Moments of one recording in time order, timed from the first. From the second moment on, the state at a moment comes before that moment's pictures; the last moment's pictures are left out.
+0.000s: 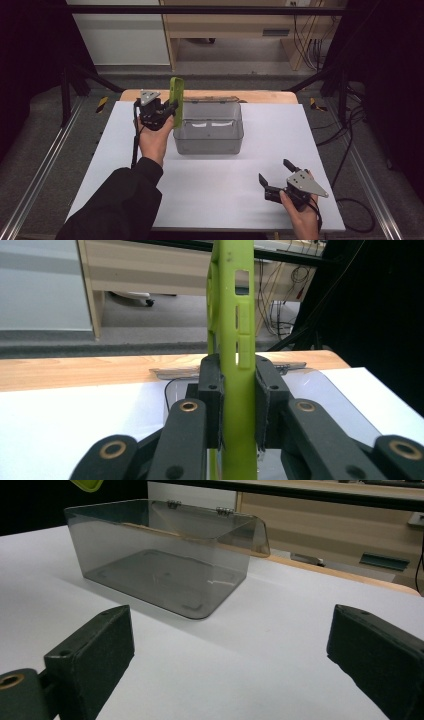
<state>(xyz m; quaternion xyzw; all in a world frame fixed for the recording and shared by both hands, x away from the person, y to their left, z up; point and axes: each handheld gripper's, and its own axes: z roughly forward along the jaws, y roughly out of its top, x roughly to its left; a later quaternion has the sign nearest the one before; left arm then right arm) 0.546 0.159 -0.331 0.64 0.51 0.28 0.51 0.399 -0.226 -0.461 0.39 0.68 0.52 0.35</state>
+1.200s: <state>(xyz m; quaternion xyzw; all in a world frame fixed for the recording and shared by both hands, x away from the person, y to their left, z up) 0.561 0.136 -0.349 0.66 0.52 0.30 0.45 0.399 -0.224 -0.462 0.38 0.68 0.51 0.35</state>
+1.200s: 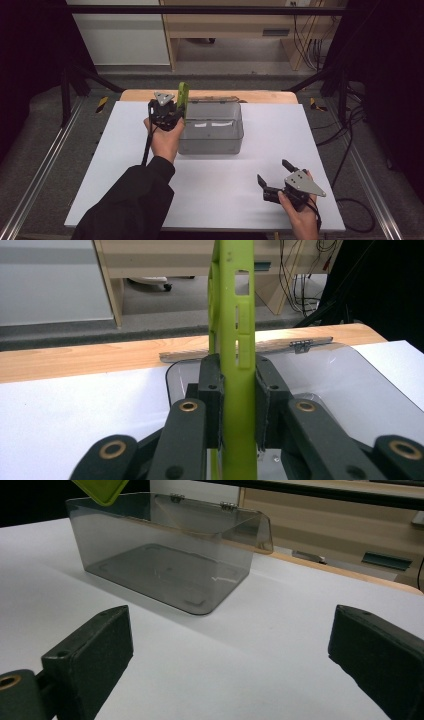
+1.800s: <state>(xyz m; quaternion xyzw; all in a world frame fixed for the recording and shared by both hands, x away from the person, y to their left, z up) 0.562 0.141 -0.351 0.66 0.52 0.30 0.44 0.399 -0.223 -0.462 0.38 0.69 0.52 0.35</state>
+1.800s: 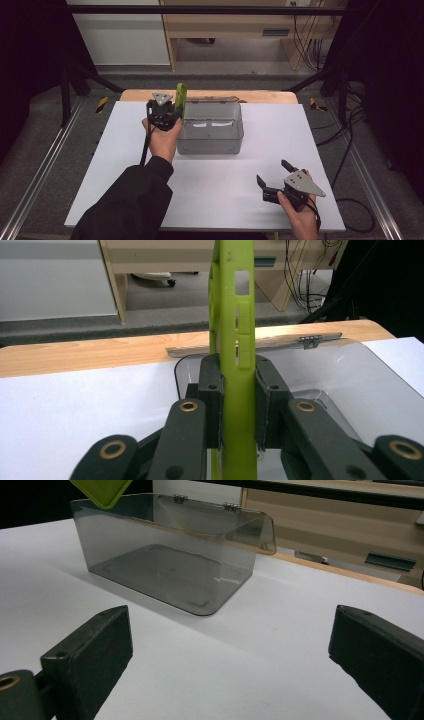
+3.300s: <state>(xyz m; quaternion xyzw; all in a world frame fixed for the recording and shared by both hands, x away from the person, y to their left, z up) 0.571 0.141 -0.377 0.67 0.54 0.28 0.42 0.401 -0.221 -0.464 0.38 0.69 0.52 0.34</state>
